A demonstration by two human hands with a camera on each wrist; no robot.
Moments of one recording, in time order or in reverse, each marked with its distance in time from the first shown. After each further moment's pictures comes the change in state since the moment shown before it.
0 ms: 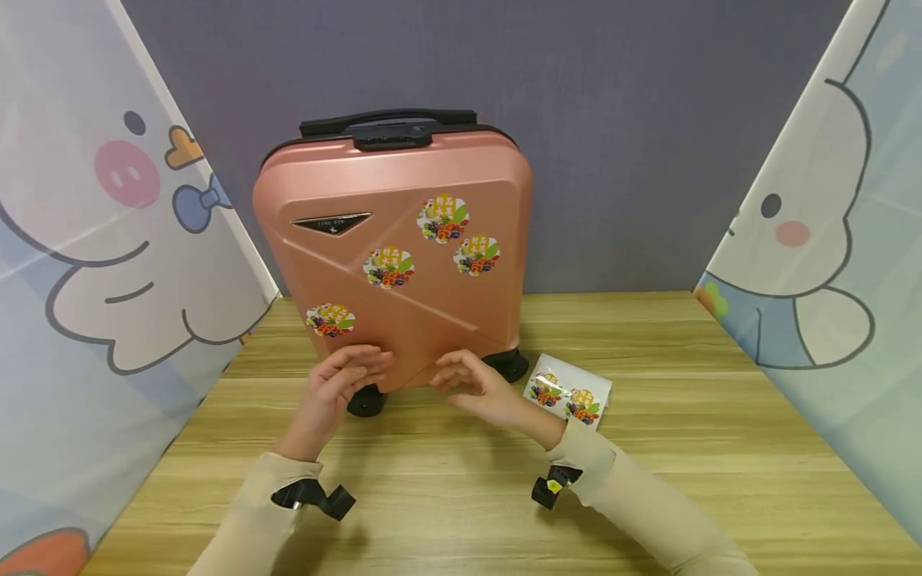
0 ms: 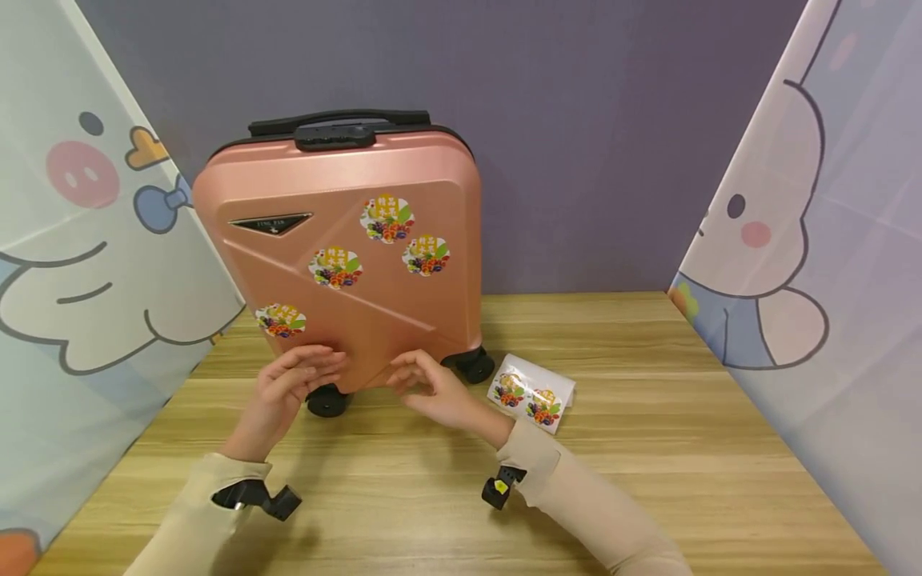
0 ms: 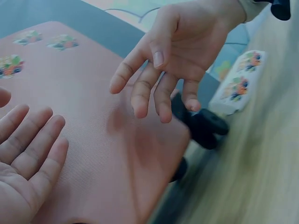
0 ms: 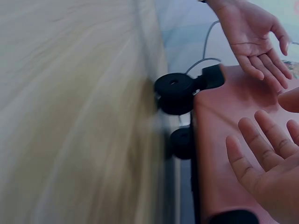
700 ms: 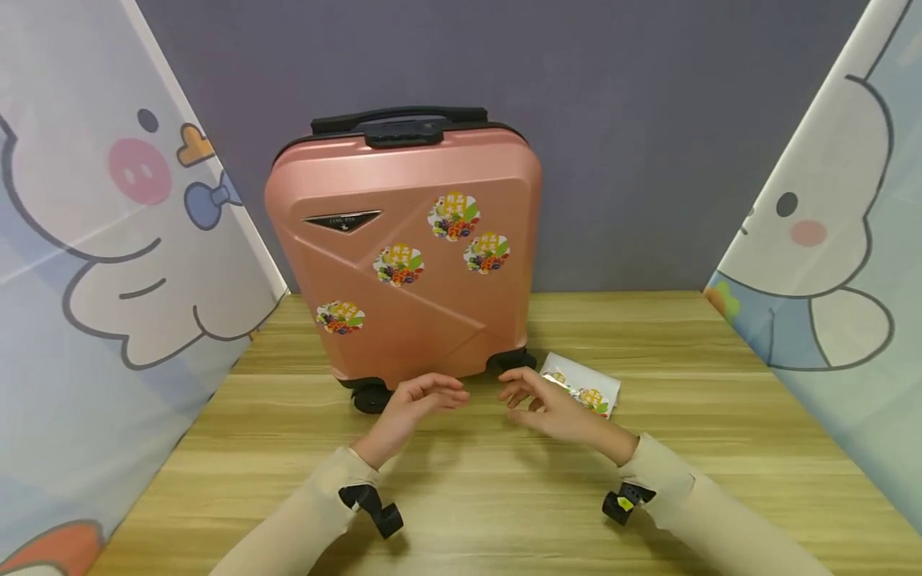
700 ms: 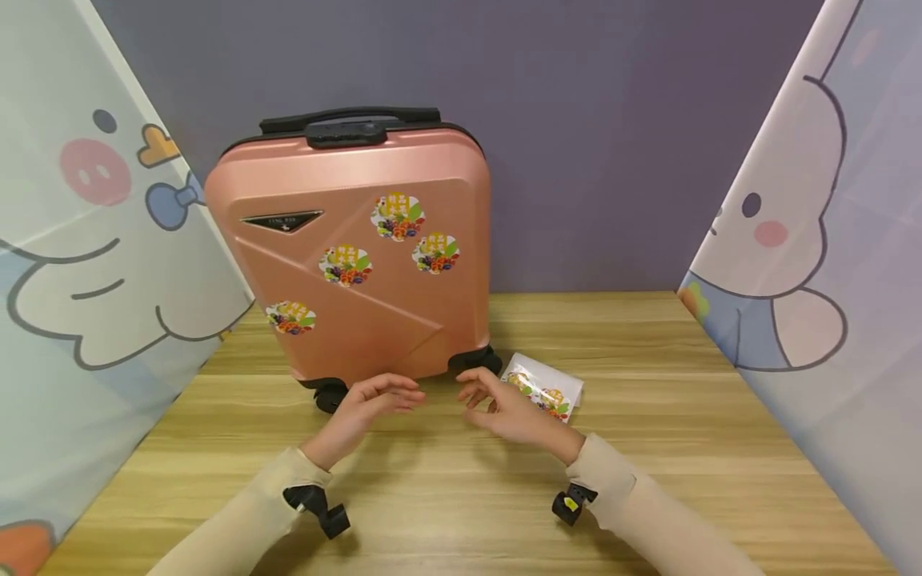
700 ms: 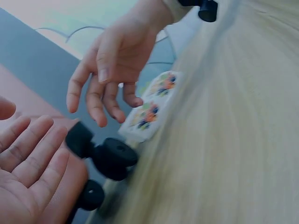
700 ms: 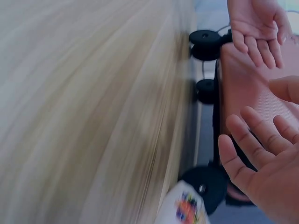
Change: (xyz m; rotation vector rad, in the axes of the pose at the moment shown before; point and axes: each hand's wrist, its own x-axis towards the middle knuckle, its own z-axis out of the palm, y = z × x) left_hand 0.001 -0.056 0.052 0.120 -0.104 -0.349; right_hand -0.064 0.001 -0.046 -0.285 -0.031 0.206
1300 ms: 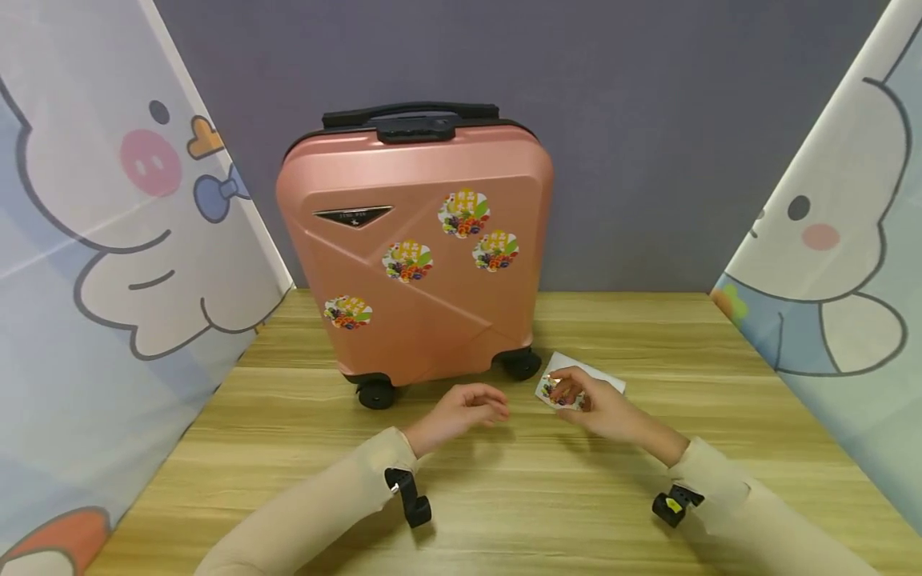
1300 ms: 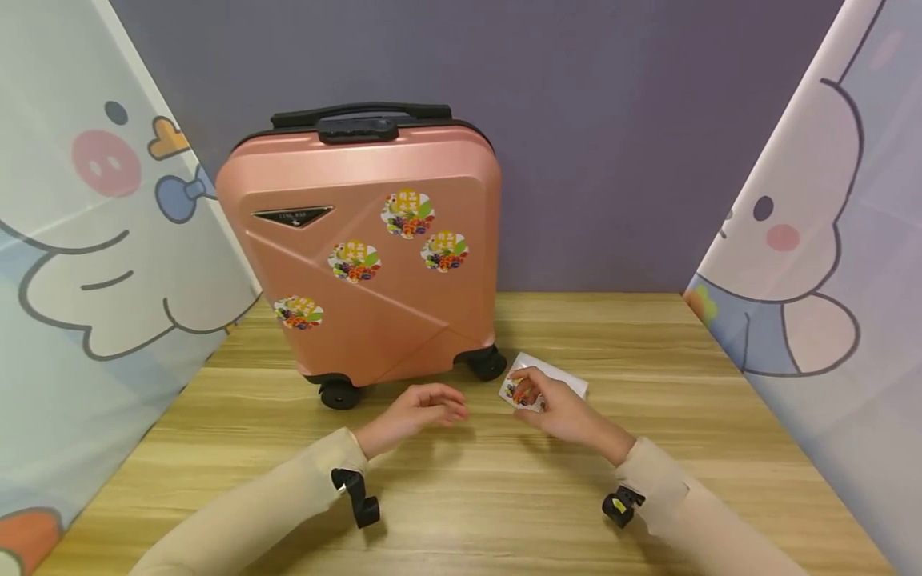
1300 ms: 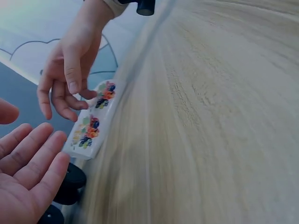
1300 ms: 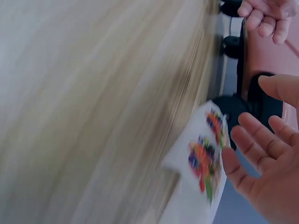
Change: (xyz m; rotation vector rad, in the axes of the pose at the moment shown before) left_hand 0.032 -0.023 0.039 0.129 -0.130 -0.179; right_hand -0.035 0.031 -0.040 -0.251 0.110 -0.011
